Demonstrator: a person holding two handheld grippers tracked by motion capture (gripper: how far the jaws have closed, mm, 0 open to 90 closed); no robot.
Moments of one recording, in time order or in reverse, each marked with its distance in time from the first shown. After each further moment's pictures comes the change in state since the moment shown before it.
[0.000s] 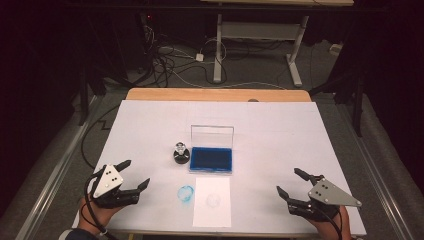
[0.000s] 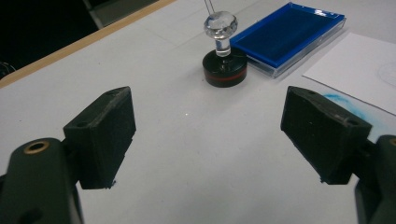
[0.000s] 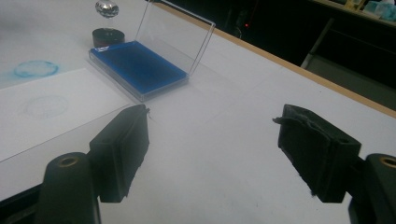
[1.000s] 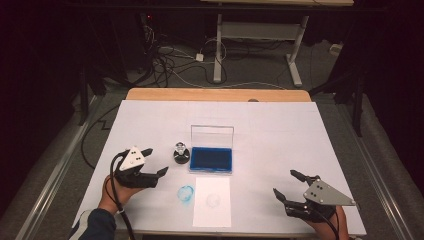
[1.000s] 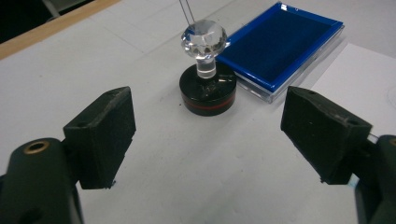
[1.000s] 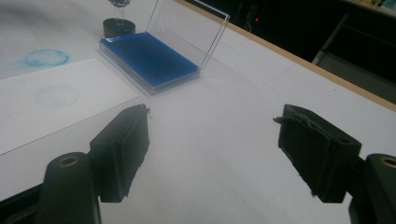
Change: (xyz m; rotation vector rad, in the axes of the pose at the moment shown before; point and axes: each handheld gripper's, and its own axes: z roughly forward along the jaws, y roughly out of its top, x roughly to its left) left arm 0.009 0.030 0.069 0.081 -0.132 0.007; right arm 0.005 0.000 0.005 0.029 0.038 -0.026
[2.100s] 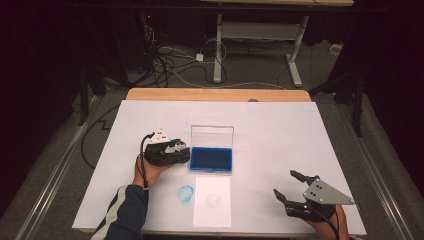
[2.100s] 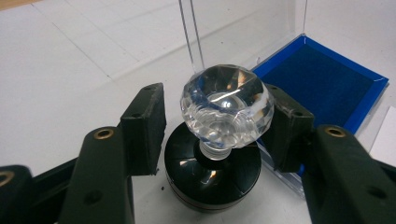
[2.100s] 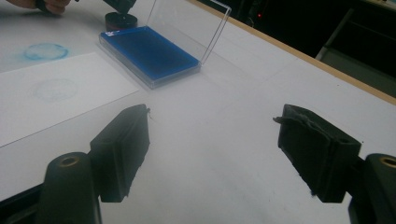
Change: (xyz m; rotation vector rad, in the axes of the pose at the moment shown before) left arm 0.020 0.025 0.083 -0.033 -0.118 -0.149; right arm -0.002 -0.003 0.001 0.015 0.010 0.003
